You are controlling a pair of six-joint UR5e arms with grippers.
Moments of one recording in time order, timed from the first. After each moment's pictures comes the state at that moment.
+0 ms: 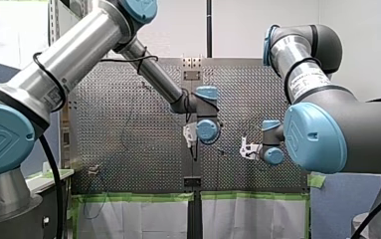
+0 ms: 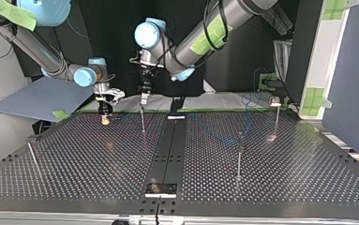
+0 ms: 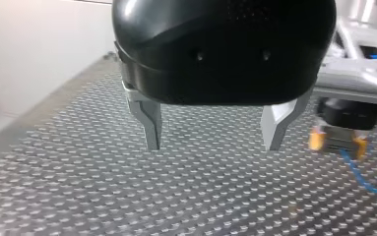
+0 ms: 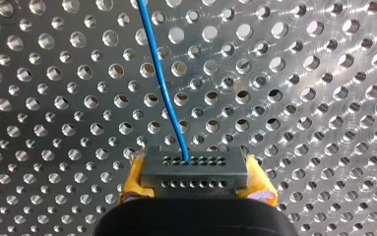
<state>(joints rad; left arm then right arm) -0.82 -2.25 -1.53 -2.44 -2.15 -1.78 1.80 -0.66 1.52 -0.83 1.39 1.62</state>
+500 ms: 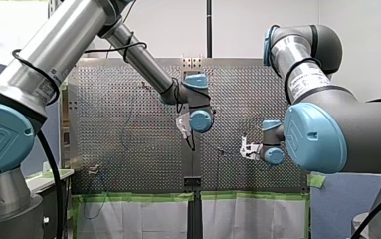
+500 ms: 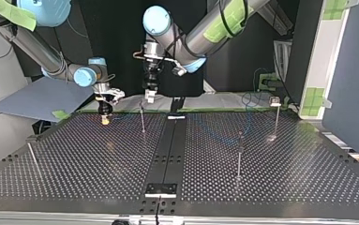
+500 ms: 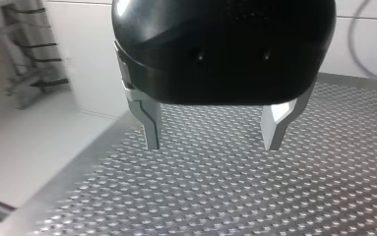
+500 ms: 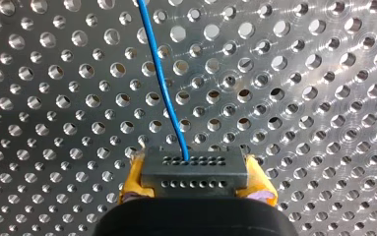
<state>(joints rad) -0.82 -2.11 -1.68 -2.30 -2.20 -1.84 1.80 -0.66 1.52 -0.83 1.39 1.62</state>
